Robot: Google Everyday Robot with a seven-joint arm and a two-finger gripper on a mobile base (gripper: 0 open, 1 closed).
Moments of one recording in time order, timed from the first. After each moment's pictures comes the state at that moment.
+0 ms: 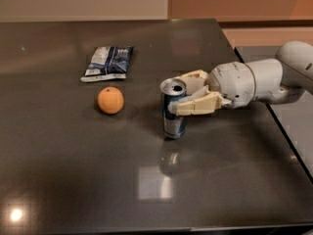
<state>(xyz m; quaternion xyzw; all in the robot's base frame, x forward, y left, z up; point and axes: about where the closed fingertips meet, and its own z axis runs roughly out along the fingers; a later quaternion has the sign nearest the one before) 0.456 -0.043 0.938 -0.57 0.47 0.52 0.44</state>
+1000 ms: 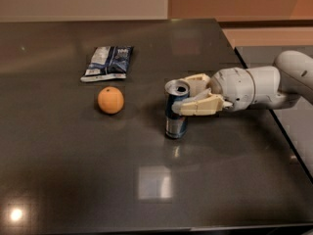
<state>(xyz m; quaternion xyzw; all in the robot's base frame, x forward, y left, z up) 0.468 -0.051 0.923 -0.55 0.46 0.54 0.44</state>
